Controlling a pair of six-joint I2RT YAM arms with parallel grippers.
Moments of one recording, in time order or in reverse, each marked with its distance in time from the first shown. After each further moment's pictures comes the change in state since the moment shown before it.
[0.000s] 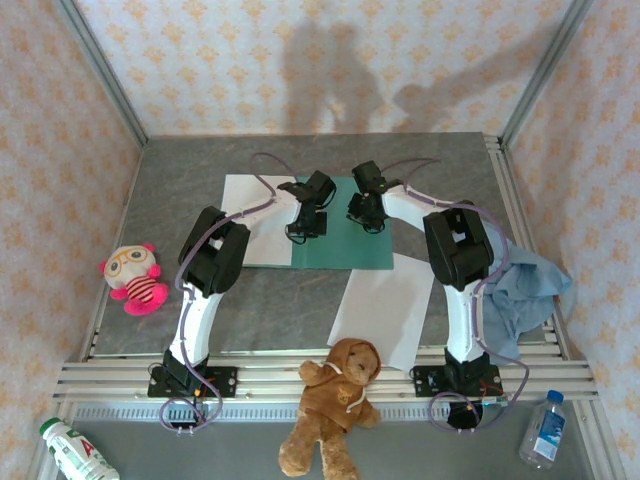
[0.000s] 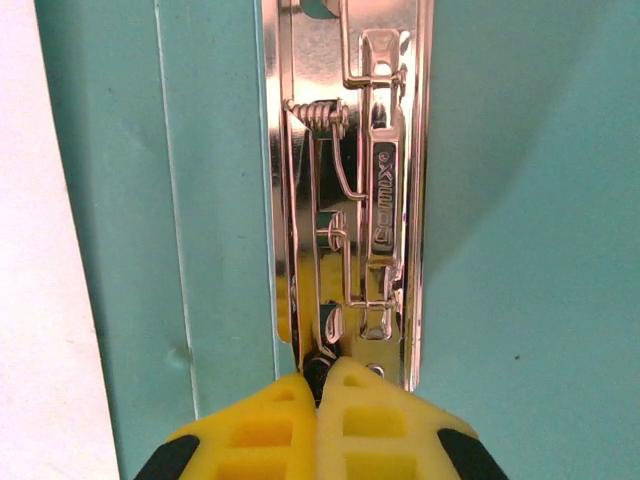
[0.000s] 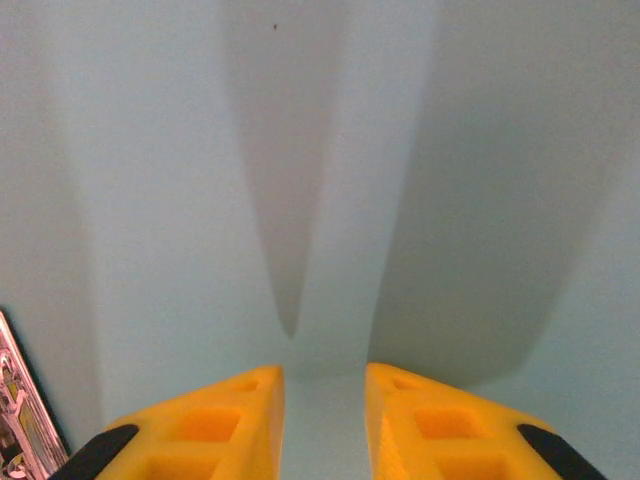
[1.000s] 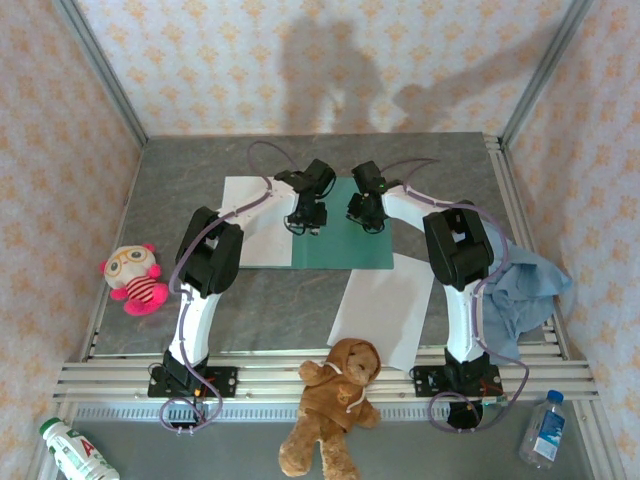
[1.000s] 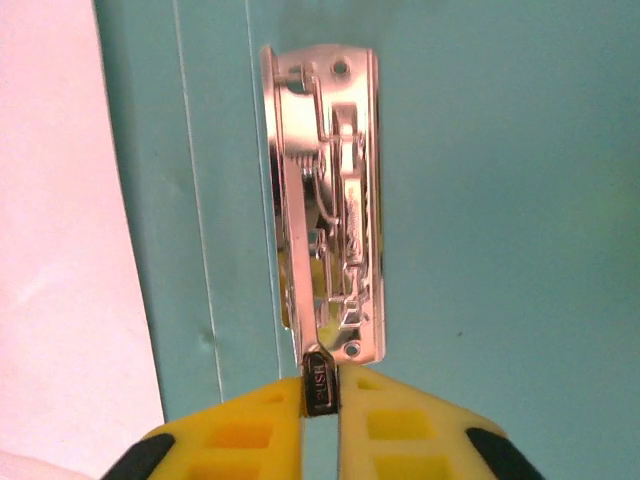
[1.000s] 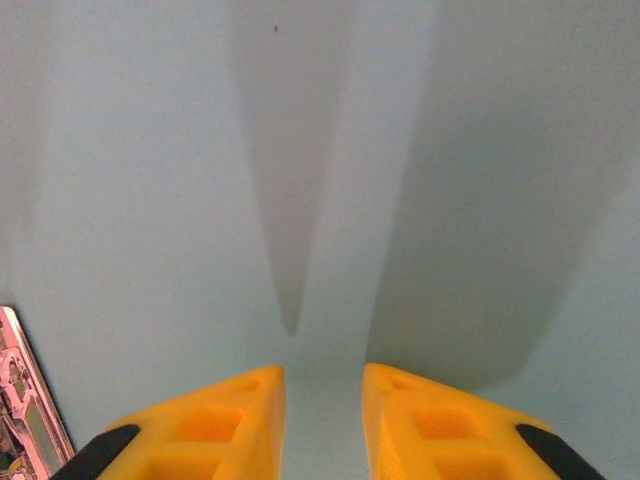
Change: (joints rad) left arm 0.012 -0.018 0.116 -0.109 -0.010 0.039; right arm 0.001 0.000 -0.003 0.007 0.000 0.000
